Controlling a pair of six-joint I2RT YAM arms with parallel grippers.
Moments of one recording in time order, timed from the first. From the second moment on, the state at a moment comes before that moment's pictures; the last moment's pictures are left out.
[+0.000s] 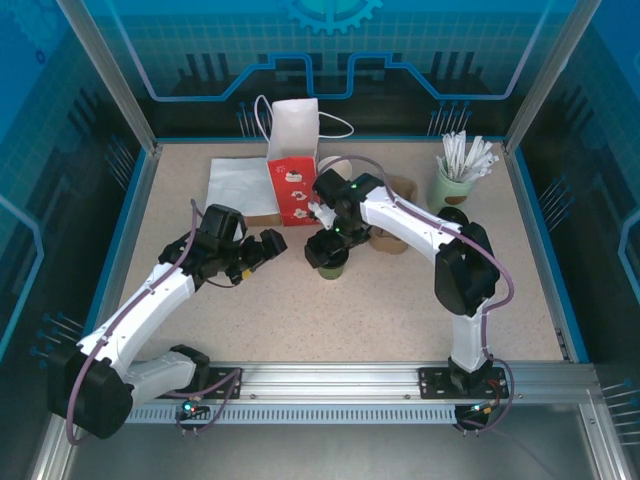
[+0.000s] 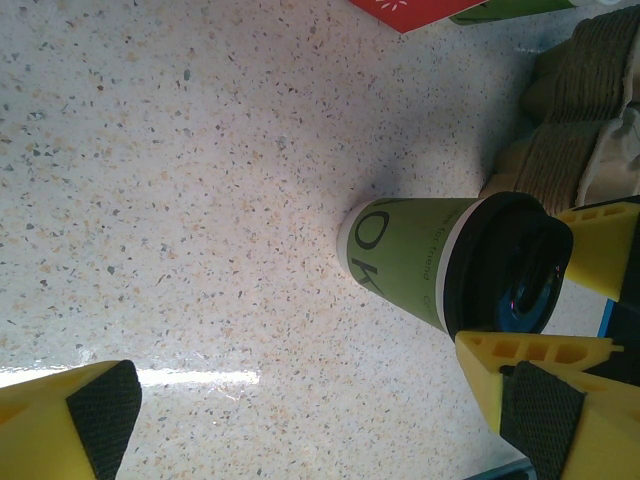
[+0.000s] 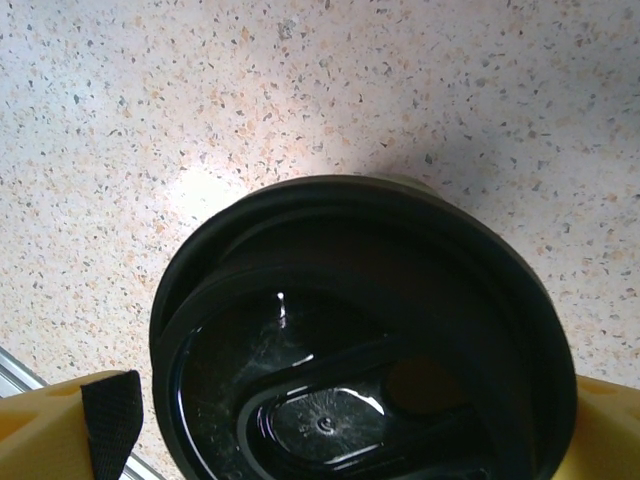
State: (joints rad) left arm -0.34 1.10 0.85 -0.67 0.28 -0.90; right arm 0.70 1.96 1.70 -1.15 -0.20 0.11
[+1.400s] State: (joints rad) left arm -0.34 1.10 0.85 -0.67 0.28 -0.87; right arm 0.65 1.76 1.44 -1.14 -0.17 0.11
